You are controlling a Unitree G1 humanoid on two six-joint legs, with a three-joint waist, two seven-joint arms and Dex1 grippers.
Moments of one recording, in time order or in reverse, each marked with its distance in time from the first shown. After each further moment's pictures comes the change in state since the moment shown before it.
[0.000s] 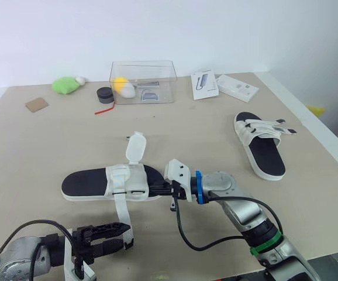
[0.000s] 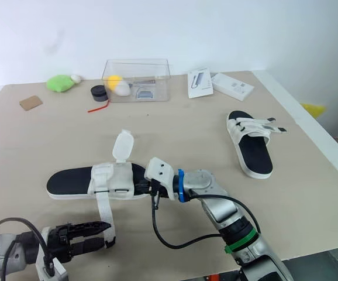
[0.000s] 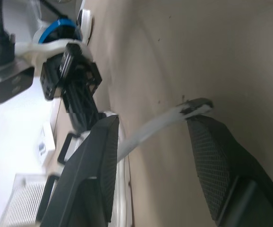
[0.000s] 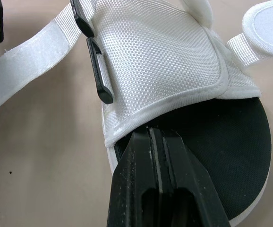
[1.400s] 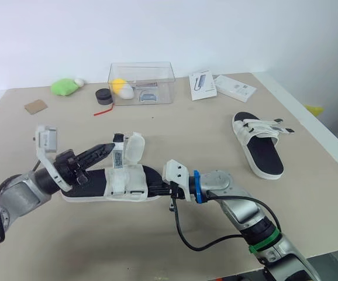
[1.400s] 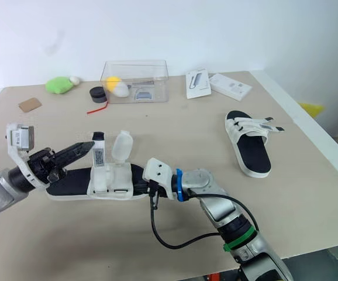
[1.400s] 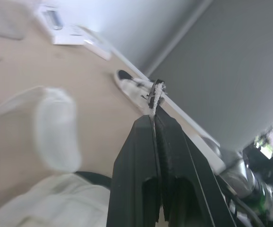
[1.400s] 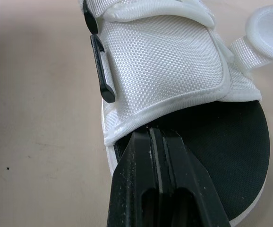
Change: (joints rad) left arm -0.329 0.205 0.091 -0.192 -1.983 1.865 0.235; right arm -0.019 0.000 0.018 0.019 -0.022 -0.020 0.005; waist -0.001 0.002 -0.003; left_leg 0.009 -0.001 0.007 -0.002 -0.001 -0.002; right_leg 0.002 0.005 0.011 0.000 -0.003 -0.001
